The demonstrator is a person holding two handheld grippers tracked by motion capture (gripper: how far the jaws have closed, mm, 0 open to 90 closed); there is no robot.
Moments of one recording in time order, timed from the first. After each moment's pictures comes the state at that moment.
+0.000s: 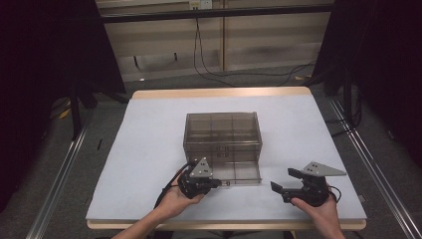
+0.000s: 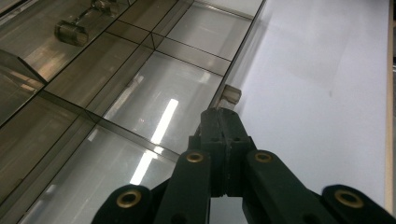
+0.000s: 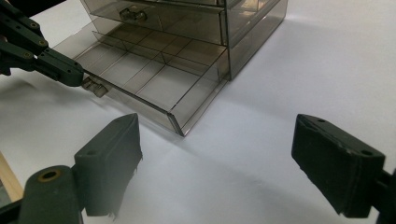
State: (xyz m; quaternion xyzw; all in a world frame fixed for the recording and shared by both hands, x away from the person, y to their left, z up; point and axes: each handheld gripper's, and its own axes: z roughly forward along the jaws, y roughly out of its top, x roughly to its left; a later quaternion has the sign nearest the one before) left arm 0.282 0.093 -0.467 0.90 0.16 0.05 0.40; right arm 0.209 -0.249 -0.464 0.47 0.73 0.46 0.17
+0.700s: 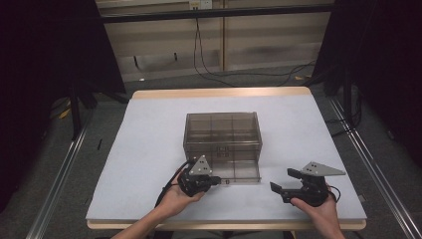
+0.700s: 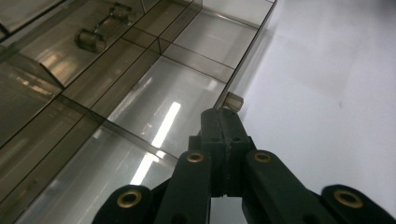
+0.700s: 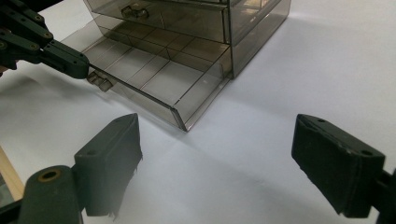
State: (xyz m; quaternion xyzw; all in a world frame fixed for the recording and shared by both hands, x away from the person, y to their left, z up) left arm 0.285 0.092 -0.465 0.90 0.17 0.06 0.40; right arm 0.210 -0.248 -0.465 0.47 0.74 0.46 0.16
